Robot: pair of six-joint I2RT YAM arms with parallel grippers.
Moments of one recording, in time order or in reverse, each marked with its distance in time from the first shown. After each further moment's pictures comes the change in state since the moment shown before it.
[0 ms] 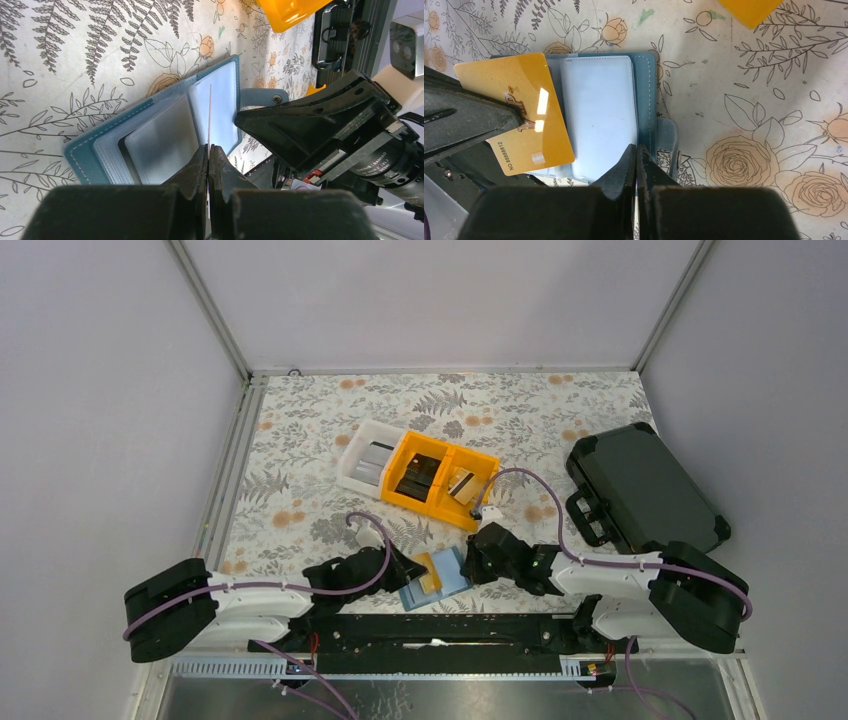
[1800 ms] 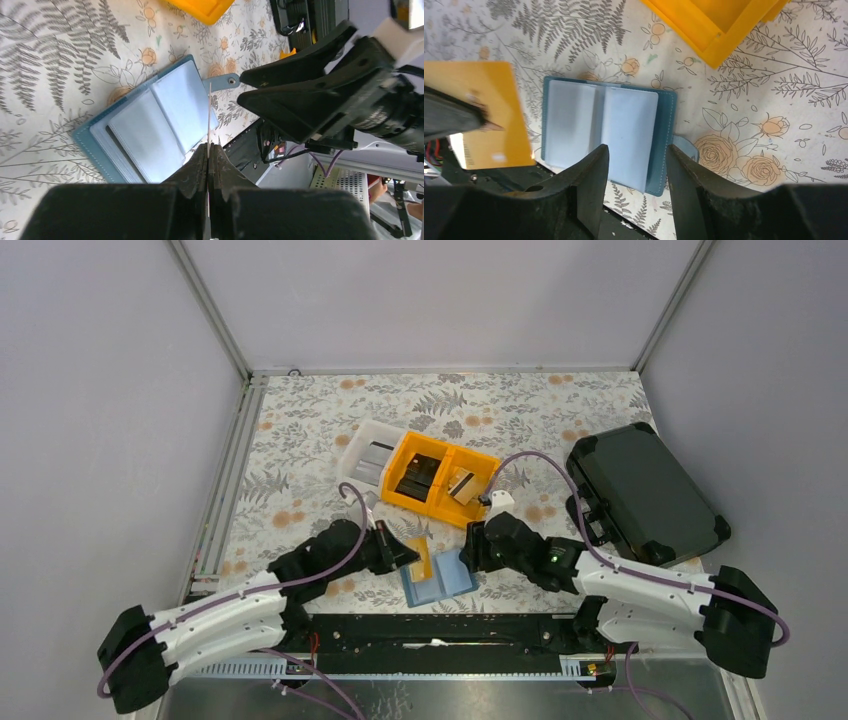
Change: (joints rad) left arm 0.226 -0.340 0.172 -0.403 0.310 0.340; right arm 0.000 -0.193 0.121 -0.251 0.106 -0.064
